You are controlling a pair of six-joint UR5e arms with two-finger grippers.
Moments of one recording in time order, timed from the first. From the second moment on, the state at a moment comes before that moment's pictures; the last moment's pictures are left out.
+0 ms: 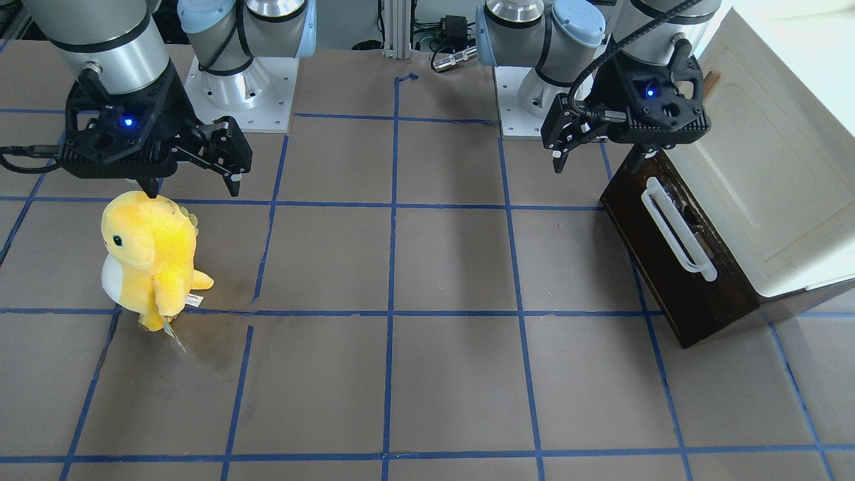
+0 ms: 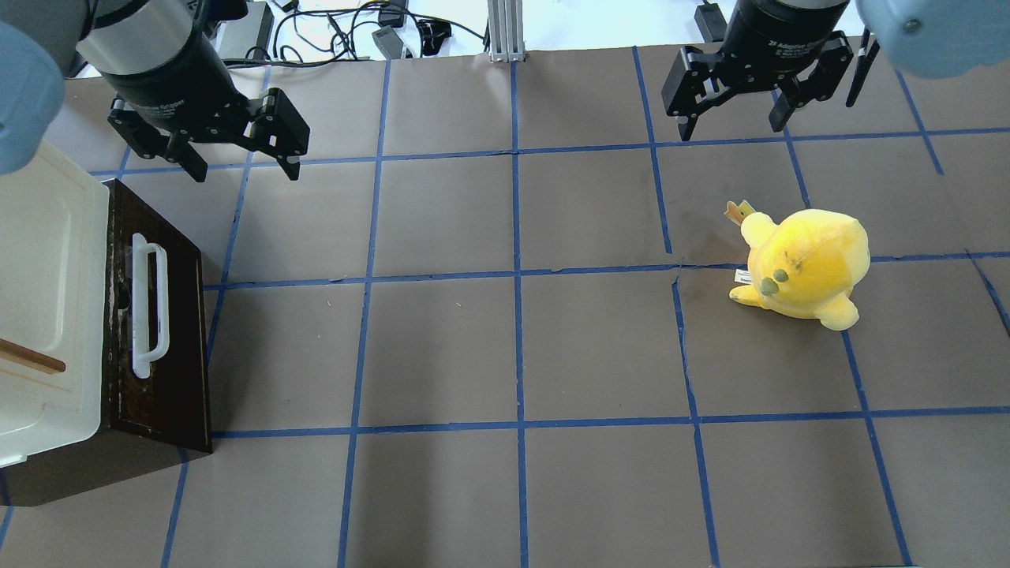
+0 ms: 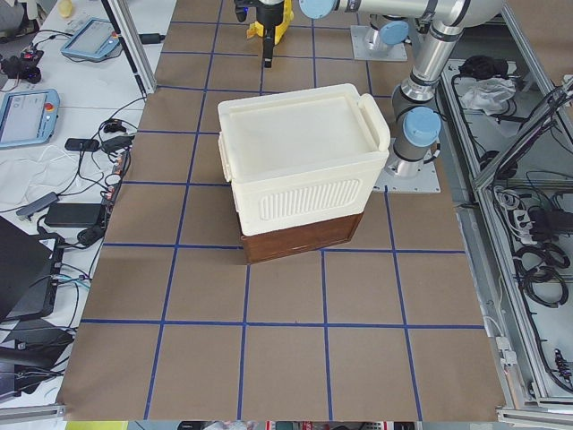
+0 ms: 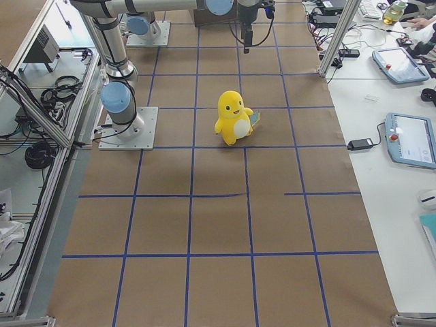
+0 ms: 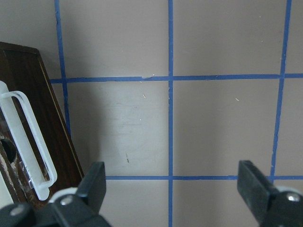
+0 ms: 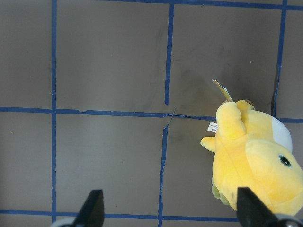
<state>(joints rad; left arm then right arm) -1.58 -1.56 -1.52 -1.57 1.62 0.00 1.60 -1.48 1.44 -1.57 -1.58 -0.02</state>
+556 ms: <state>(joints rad) -1.58 -1.56 -1.52 -1.58 1.61 0.00 1.60 -1.48 1.44 -1.57 -1.58 -0.02</state>
